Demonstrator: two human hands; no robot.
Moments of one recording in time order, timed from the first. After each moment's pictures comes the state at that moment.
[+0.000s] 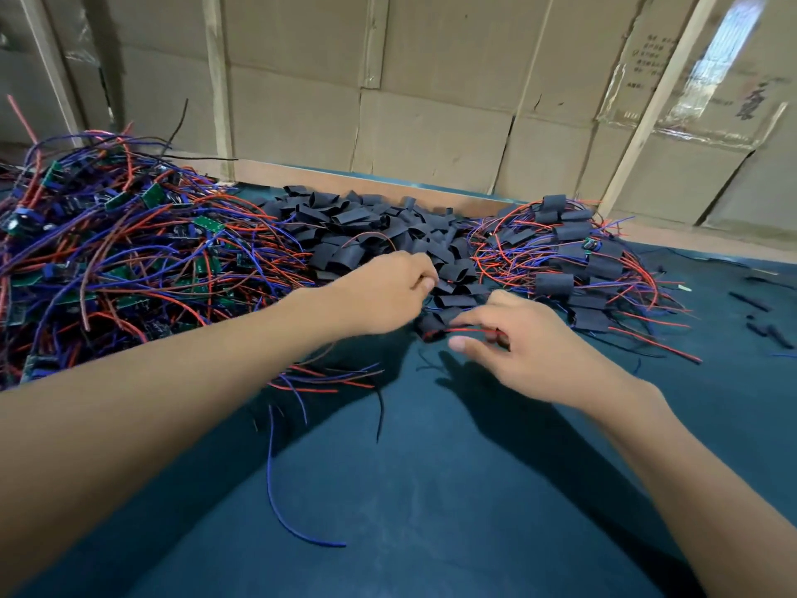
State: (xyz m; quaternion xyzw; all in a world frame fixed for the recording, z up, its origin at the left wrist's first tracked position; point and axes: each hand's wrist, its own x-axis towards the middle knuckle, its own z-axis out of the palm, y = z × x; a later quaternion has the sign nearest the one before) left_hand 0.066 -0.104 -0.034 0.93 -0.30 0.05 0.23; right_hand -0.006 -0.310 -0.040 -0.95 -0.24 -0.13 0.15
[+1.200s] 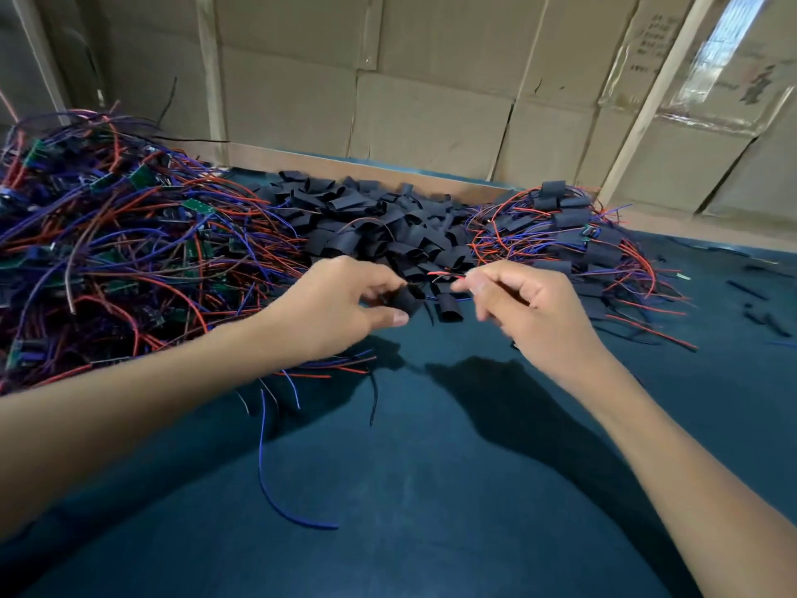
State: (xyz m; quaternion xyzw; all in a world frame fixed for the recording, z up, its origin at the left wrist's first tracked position) left_hand 0.017 -0.065 -0.045 0.88 -0.28 0.08 0.38; right_hand -0.014 -0.303 -0.034 -0.84 -0.23 -0.18 0.47
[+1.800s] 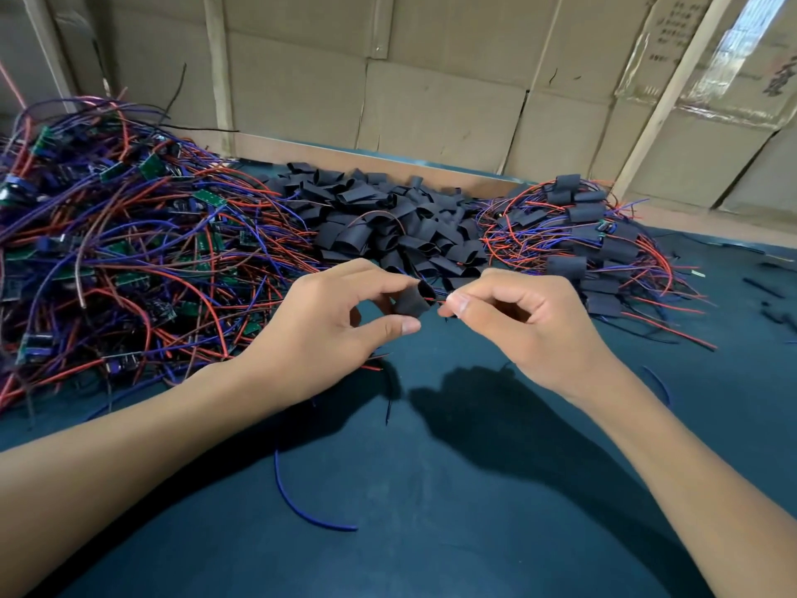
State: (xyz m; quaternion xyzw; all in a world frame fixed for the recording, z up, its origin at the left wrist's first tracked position) left_hand -0.014 -0.052 -0.066 0.83 -0.29 0.22 0.43; right_hand -0.026 -0.286 -0.038 -0.84 -0.28 -0.15 0.44
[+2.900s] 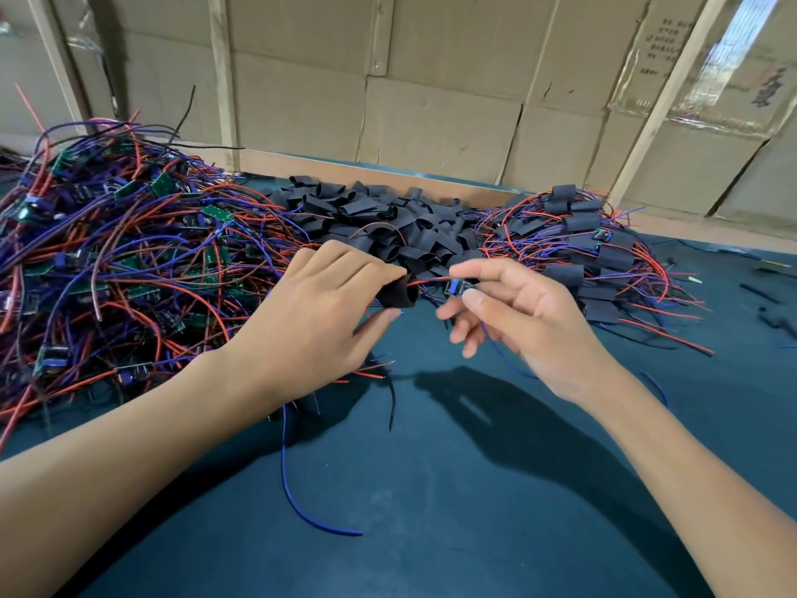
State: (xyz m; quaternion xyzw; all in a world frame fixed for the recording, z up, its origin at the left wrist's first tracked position) left_hand -0.009 -0.038 -0.054 0.86 -0.33 0.37 0.13; right_hand -0.019 -0.286 -0.041 -0.73 -0.24 -0.02 0.64
